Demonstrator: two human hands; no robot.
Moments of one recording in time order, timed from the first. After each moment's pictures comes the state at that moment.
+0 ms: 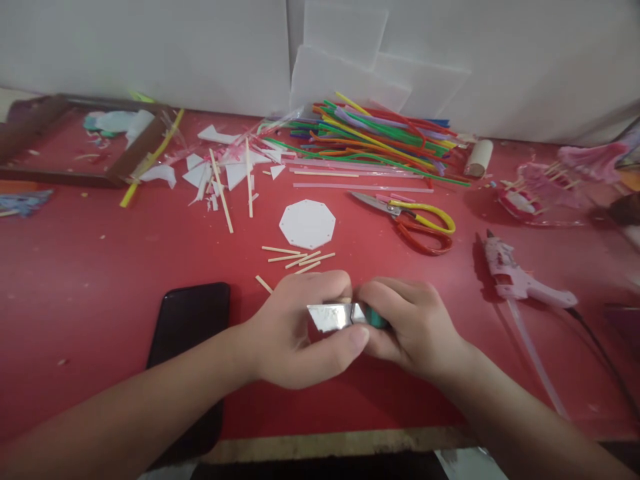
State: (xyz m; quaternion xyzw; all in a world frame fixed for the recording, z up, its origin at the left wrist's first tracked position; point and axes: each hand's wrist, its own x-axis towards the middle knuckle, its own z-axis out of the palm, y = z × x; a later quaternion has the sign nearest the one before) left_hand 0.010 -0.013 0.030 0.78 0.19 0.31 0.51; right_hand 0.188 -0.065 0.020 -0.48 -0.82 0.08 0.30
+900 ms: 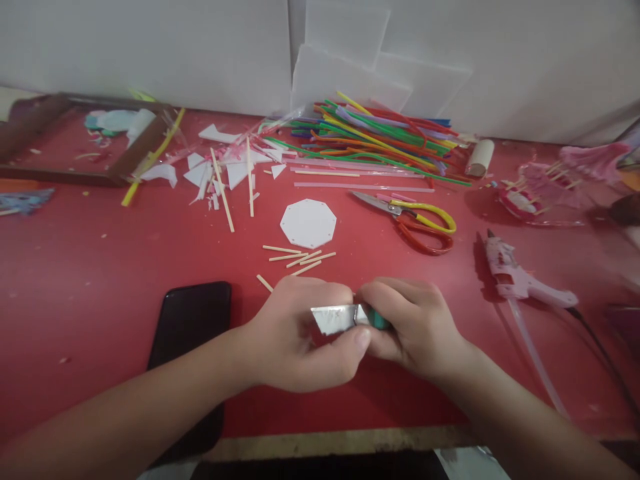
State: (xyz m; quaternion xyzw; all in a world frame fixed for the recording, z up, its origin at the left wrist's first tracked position) left_hand 0.012 -0.019 0.031 0.79 0.19 0.36 0.45; right_hand 0.187 -0.066 0.020 -0.48 -0.82 0.06 0.30
